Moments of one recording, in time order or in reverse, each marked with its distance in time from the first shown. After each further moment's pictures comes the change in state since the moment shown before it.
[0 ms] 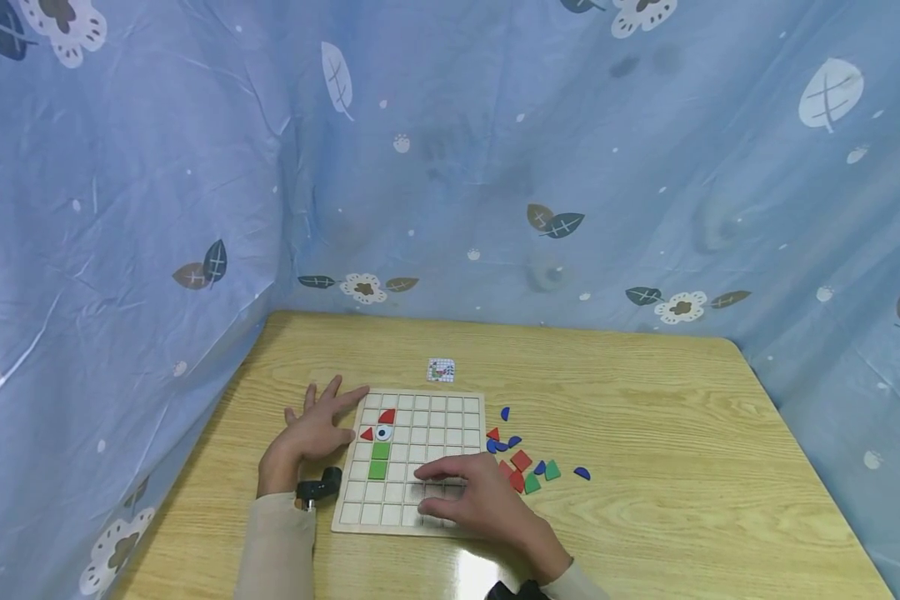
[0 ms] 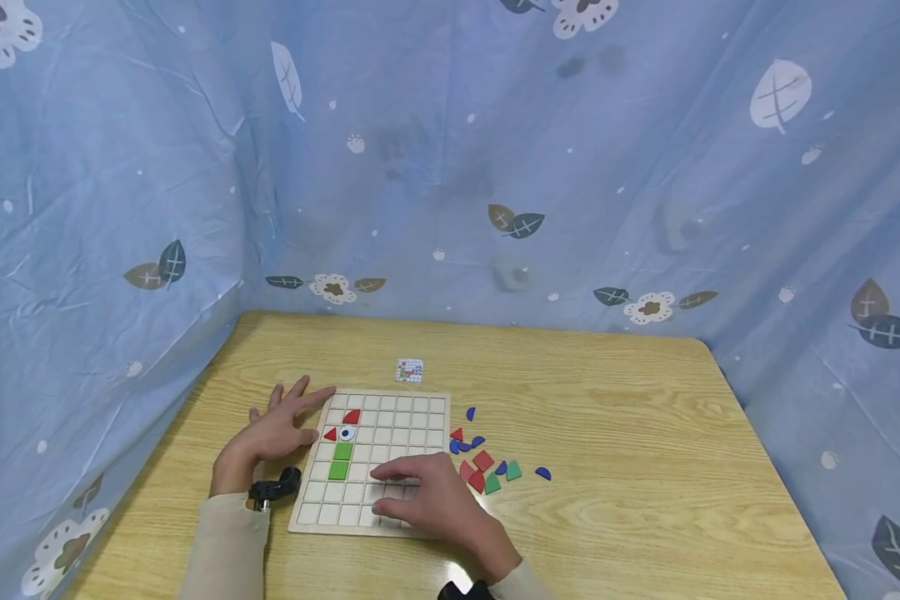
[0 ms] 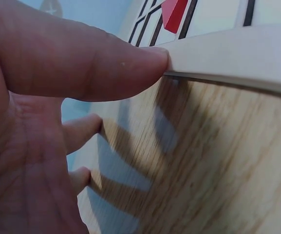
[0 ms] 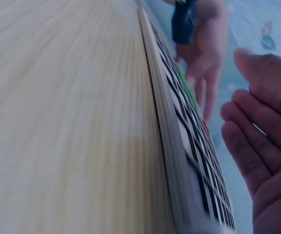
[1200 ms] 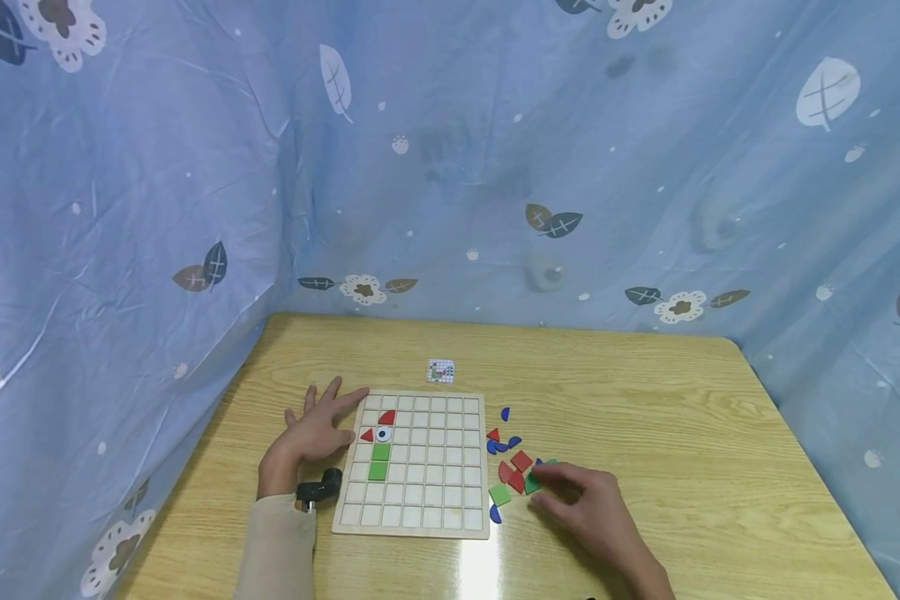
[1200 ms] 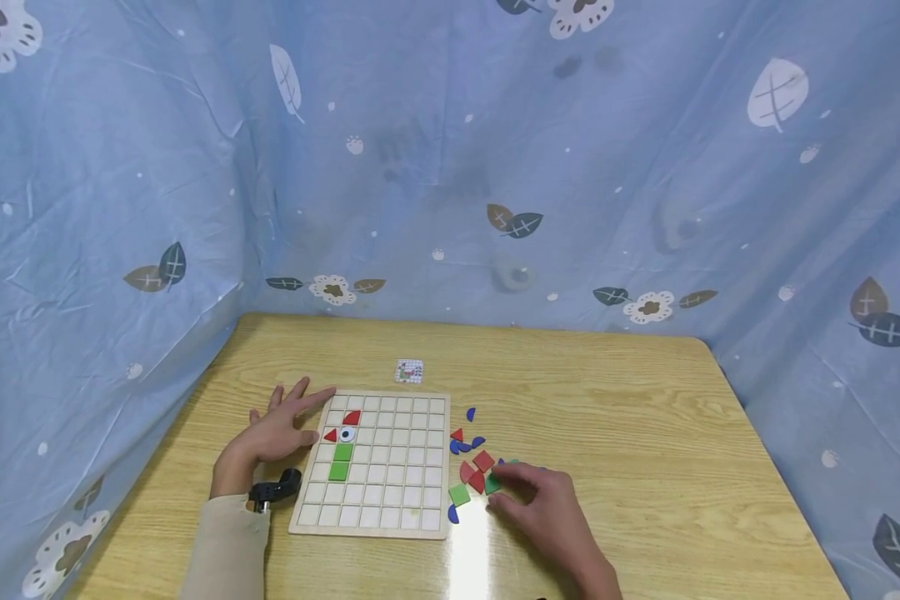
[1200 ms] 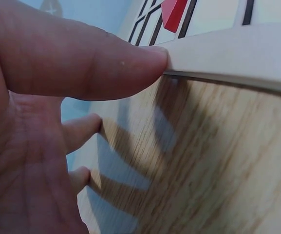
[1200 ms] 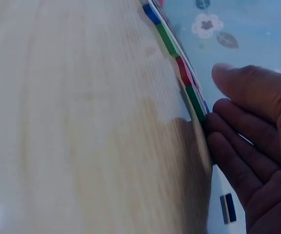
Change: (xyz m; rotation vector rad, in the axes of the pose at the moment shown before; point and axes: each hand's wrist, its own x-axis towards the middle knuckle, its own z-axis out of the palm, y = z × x) left_hand -0.001 -0.003 0.000 -0.023 -0.010 0.020; right_hand -0.096 0.045 -0.080 -0.238 0.367 0.193
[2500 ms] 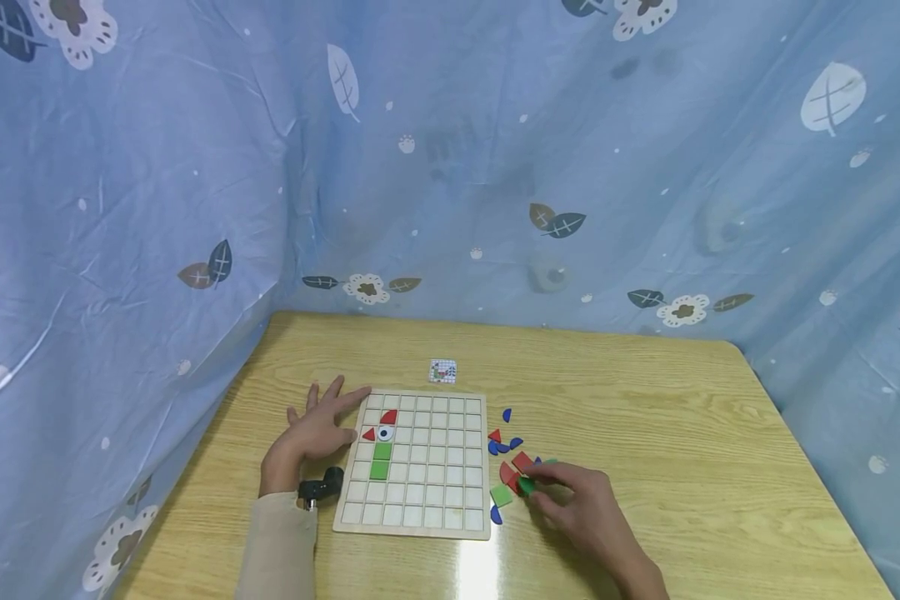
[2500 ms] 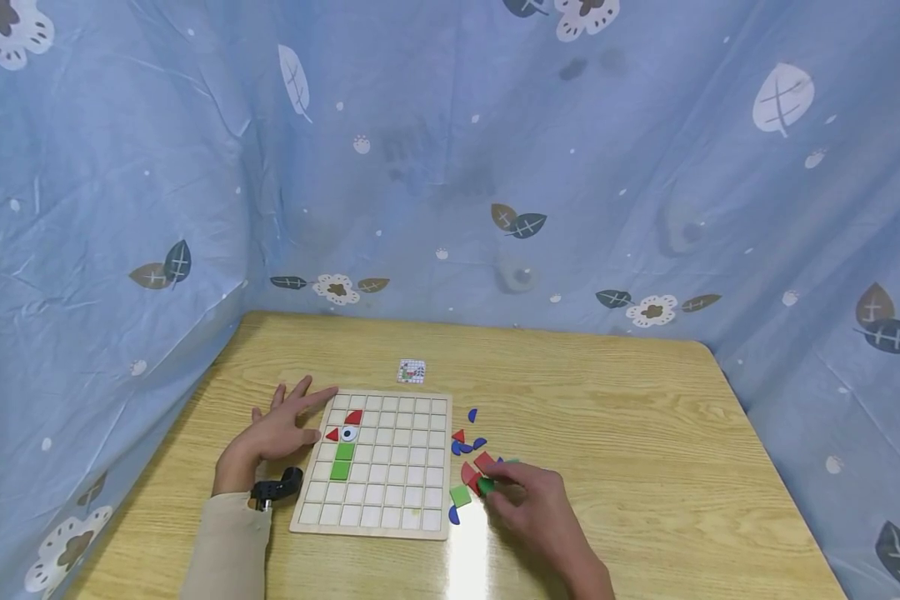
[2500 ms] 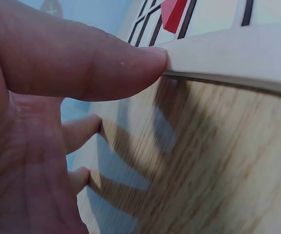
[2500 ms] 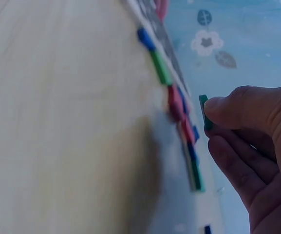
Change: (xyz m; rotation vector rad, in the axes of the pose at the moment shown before) left_hand 0.002 -0.002 0.001 0.002 0.004 -0.012; right_hand 0.005 -0.017 0.004 -0.035 0.014 -0.147
